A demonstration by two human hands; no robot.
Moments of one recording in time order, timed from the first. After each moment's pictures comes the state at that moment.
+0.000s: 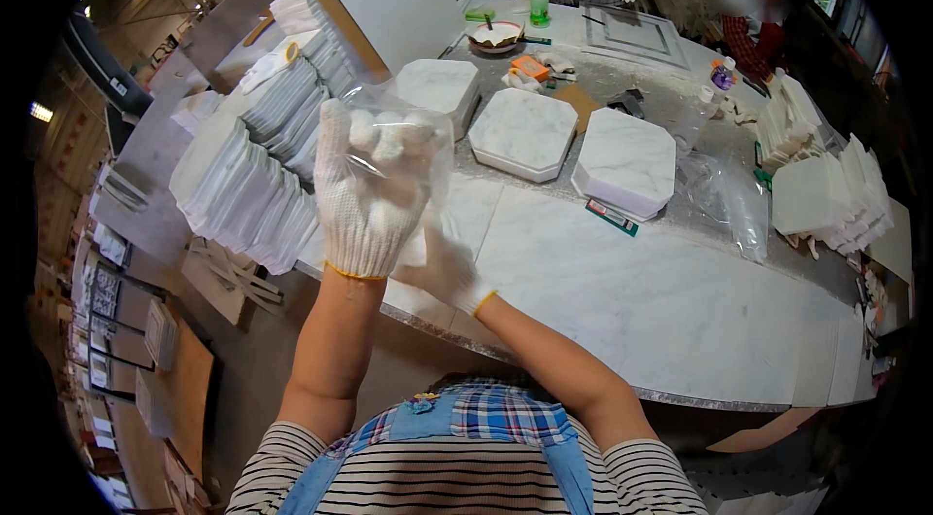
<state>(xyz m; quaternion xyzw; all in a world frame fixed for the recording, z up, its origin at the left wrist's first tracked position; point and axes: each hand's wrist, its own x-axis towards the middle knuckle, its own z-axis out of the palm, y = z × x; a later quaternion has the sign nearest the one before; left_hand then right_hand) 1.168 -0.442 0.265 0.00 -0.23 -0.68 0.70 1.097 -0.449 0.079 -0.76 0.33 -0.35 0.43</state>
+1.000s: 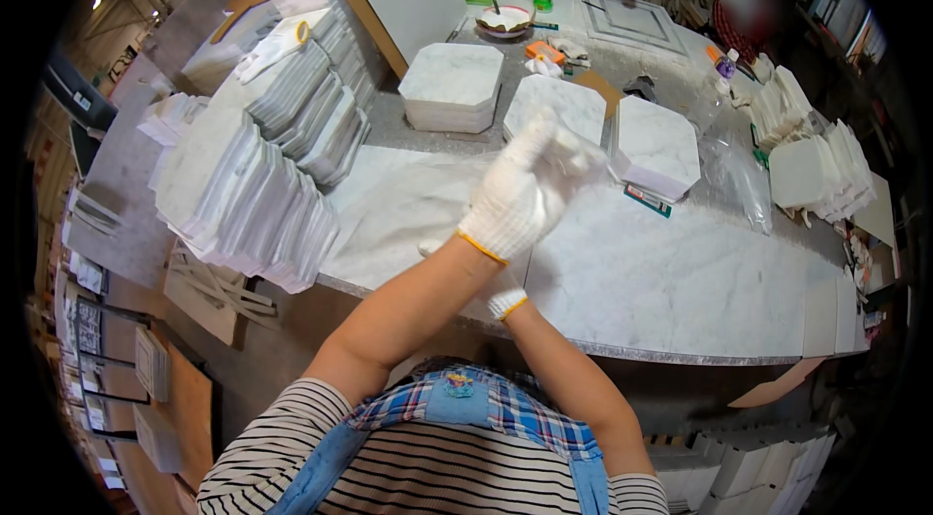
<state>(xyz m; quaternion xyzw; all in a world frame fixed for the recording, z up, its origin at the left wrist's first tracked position) 1.181 -0.491 0.203 0.02 -0.18 -0.81 0.56 1.179 -0.450 0.038 -0.76 0.35 -0.48 0.26</state>
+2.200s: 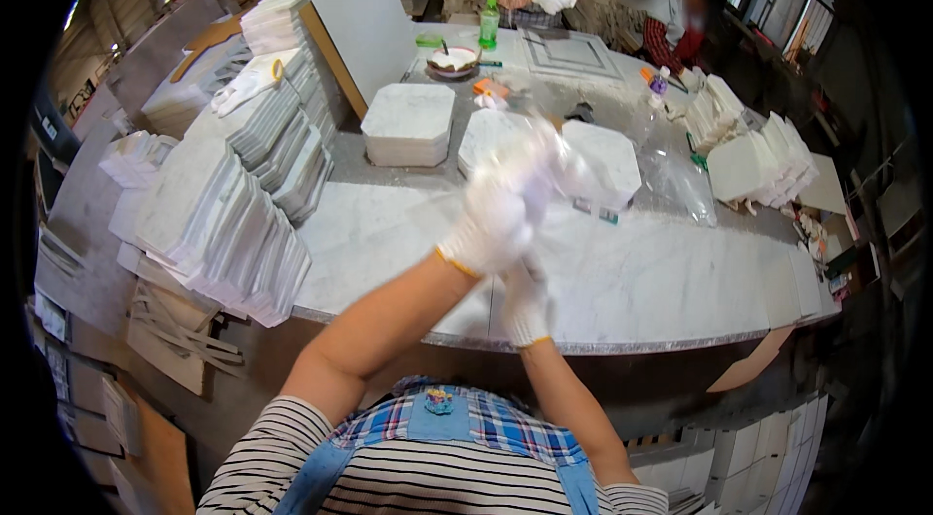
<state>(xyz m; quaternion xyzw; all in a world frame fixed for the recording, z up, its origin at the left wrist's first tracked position) 1.178 -0.458 0.239 0.05 -0.37 -0.70 0.60 1.091 -0.421 0.006 -0.34 0.30 -0.64 0.62</state>
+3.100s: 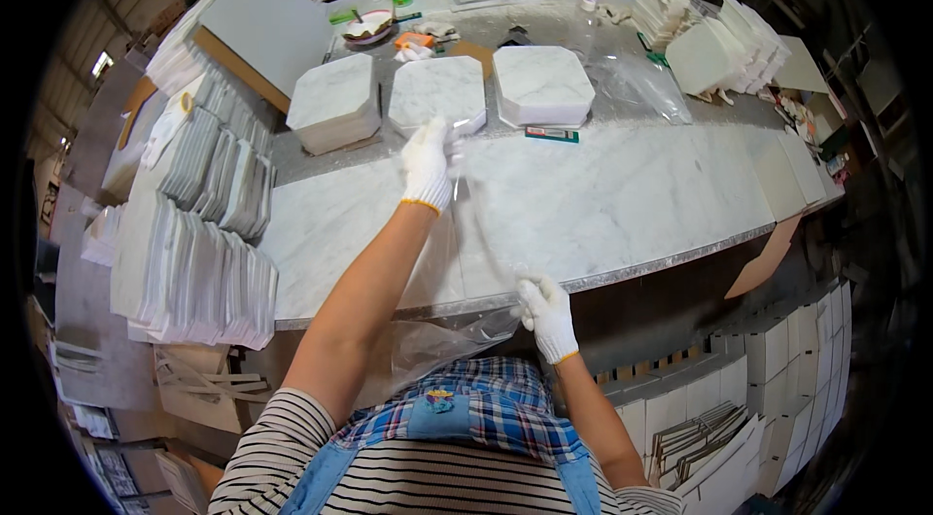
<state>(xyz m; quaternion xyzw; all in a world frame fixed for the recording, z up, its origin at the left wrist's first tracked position) 1.154 -0.547 0.074 0.41 -0.35 -0.63 0.56 1.045 -0.281 0.026 -0.19 0.58 -0.57 0.55</state>
